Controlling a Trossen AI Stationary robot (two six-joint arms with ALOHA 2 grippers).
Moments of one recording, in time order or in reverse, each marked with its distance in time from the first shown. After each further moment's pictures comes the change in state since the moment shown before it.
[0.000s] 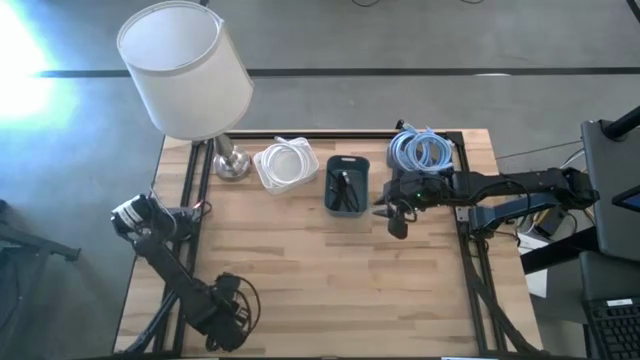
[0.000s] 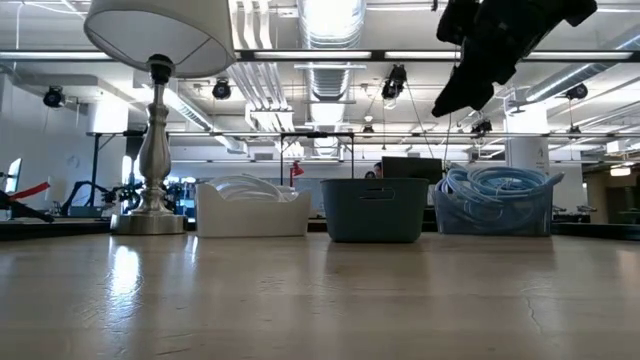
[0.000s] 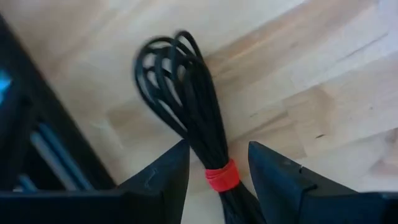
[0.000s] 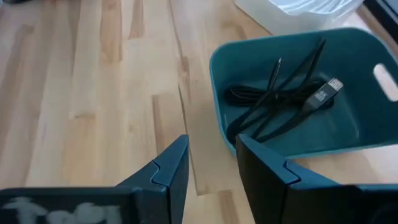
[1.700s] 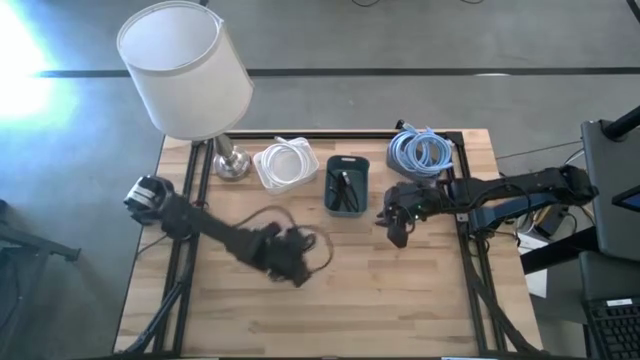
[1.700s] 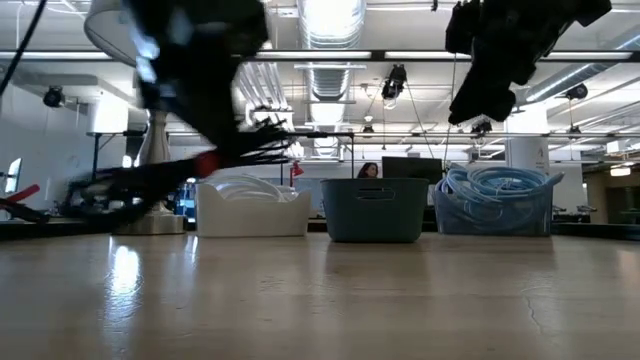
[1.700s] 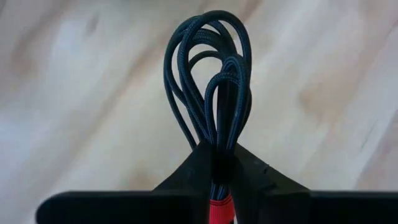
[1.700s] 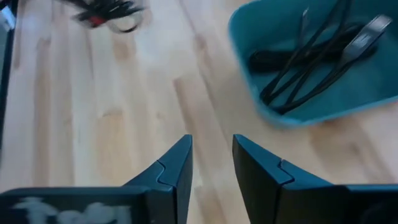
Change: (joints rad) left arm 0.503 -0.058 0.036 0.390 -0.498 0.987; right arm 0.077 0.002 -0.028 -0.015 0.000 0.264
